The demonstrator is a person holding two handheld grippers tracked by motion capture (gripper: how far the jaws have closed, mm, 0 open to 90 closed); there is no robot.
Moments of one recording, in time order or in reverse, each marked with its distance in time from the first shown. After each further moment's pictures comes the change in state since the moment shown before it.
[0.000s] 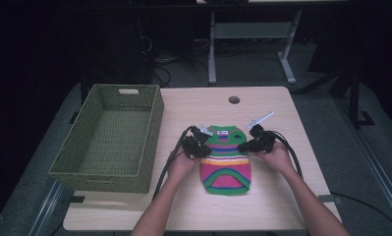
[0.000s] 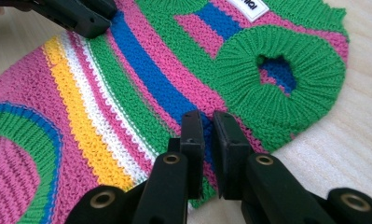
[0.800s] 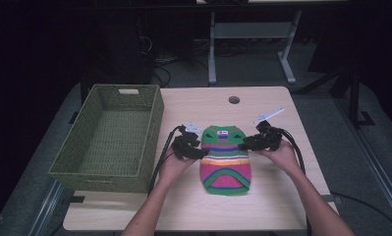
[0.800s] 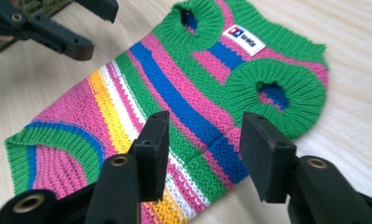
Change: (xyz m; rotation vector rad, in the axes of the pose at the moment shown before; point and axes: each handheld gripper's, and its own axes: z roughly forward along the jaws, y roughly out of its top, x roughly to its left) left arm 0.006 -0.017 -0.033 -0.140 -0.039 -0.093; right arm 0.001 0.000 -0.027 -0.102 0.062 0.034
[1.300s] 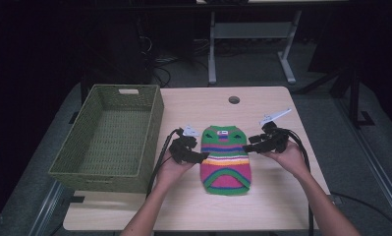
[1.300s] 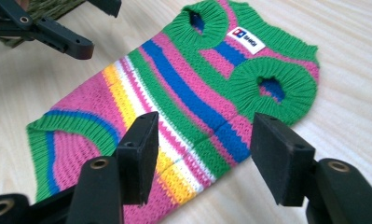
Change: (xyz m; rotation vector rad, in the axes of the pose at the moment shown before) left arm -0.008 -0.008 -0.009 -0.022 0.016 0.004; right arm 0.009 -0.005 -0.022 -0.007 -0.008 -0.026
